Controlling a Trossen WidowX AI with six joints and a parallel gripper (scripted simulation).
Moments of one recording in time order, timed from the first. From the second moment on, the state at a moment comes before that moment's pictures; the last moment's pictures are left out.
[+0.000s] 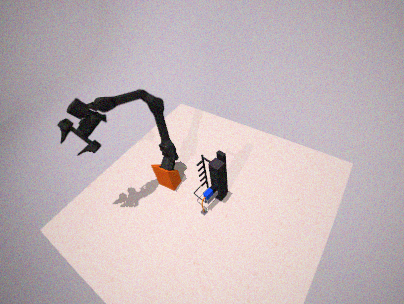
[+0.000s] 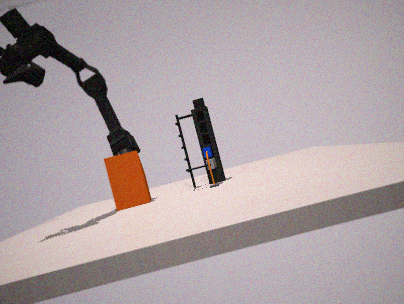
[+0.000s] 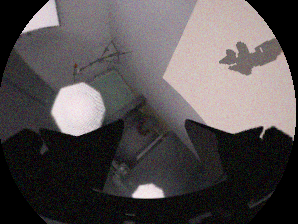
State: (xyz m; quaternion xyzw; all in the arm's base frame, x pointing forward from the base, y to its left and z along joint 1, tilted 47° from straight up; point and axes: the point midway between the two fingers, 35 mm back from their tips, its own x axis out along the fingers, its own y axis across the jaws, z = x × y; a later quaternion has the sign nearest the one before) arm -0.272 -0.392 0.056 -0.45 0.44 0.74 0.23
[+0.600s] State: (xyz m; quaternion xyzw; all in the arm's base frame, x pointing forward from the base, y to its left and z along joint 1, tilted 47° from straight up) arm -0.030 -0.410 -0.007 -0.68 0.10 0.73 0.05
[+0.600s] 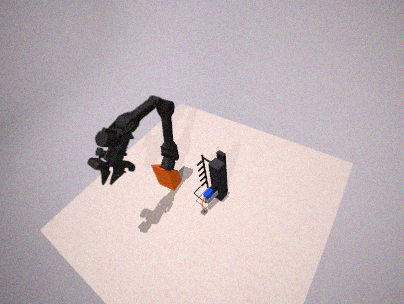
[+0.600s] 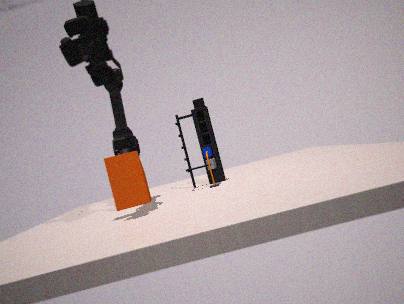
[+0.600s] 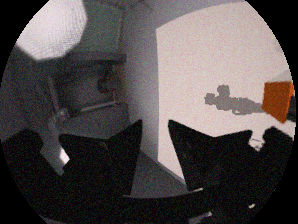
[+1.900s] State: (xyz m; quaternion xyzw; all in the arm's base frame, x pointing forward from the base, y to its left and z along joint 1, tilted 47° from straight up) arm 0.265 -0.102 -0.031 -0.71 -0.59 0.34 -0.18
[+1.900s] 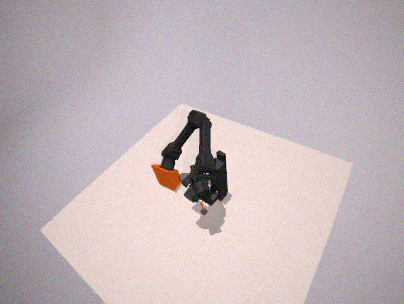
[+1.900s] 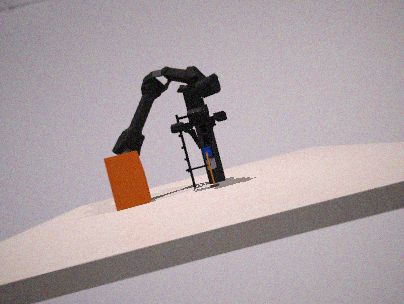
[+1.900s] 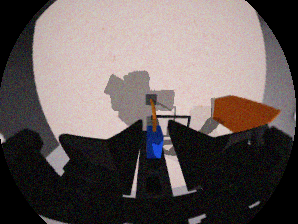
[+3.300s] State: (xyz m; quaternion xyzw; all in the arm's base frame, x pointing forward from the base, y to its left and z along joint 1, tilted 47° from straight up) arm 0.274 -0.072 -0.012 -0.71 -0.59 0.34 -0.18
